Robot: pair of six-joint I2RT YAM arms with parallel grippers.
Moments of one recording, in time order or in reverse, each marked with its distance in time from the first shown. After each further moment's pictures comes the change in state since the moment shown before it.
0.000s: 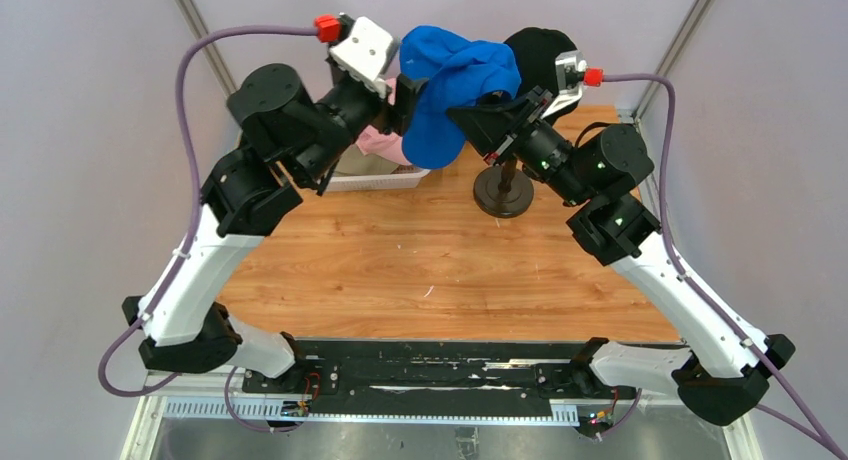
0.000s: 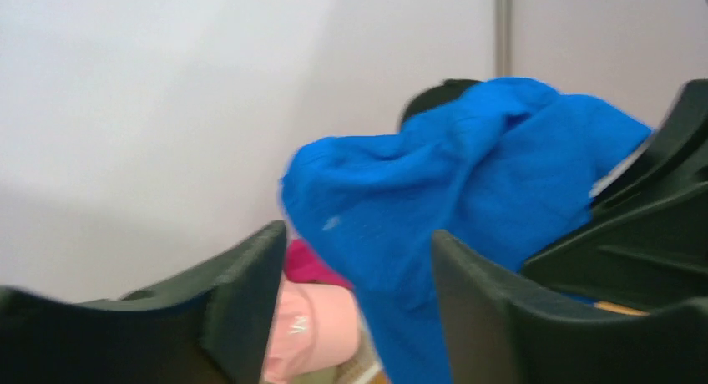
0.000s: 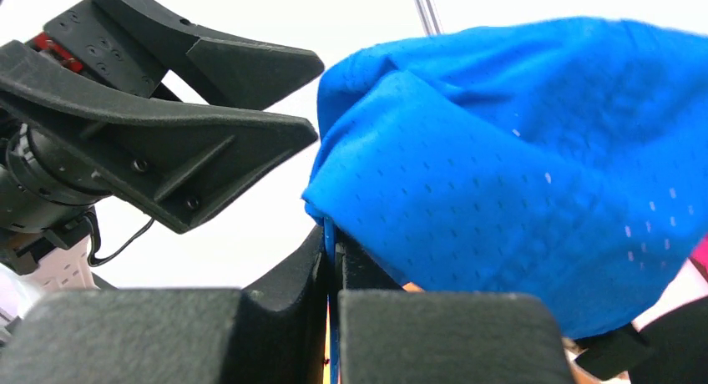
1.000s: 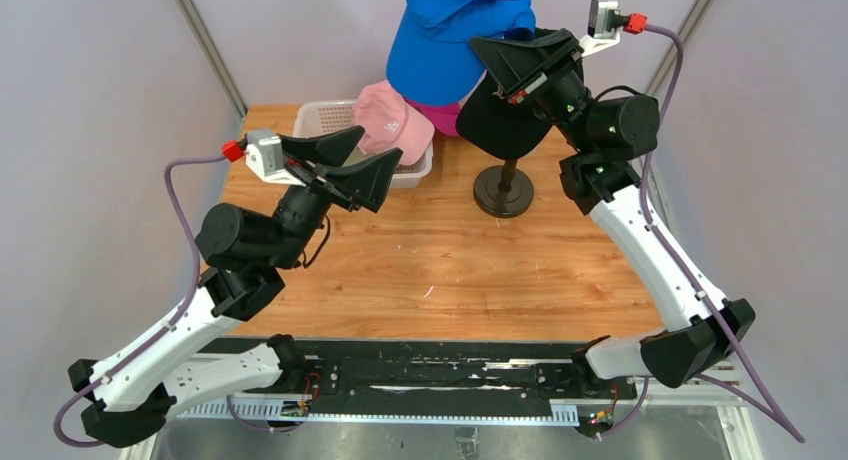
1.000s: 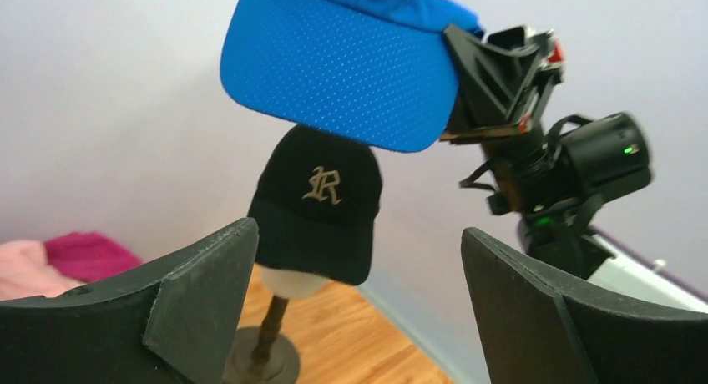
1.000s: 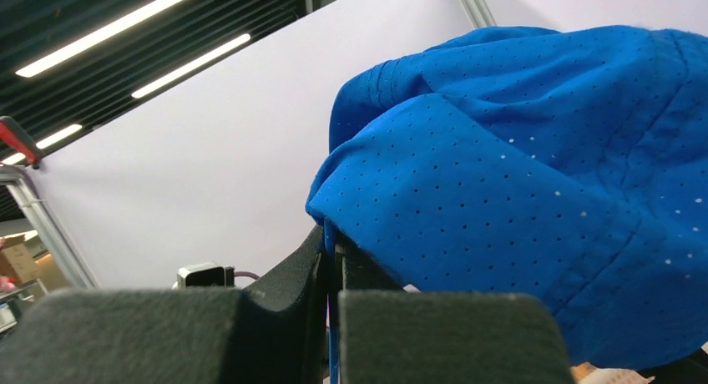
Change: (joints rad) left arm -0.002 -0.589 -0.993 0.729 0.011 -0.548; right arm -0.261 0.212 0.128 0.483 -0.240 0.486
